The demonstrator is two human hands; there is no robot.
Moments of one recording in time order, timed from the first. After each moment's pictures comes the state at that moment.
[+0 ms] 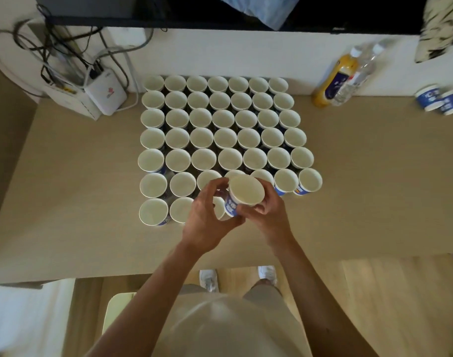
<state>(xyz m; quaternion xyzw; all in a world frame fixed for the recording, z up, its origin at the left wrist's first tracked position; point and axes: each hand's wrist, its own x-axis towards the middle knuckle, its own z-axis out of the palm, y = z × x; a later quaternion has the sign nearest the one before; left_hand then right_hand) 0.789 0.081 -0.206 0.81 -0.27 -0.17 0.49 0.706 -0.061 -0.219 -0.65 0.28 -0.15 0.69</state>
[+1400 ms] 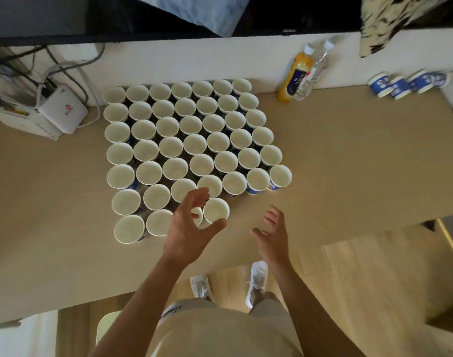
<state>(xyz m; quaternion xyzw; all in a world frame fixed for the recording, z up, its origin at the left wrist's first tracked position) 0.782 0.067 -0.191 0.80 -0.24 -0.23 0.51 0.634 -0.088 -0.283 -0.63 0.51 -0.18 0.56</state>
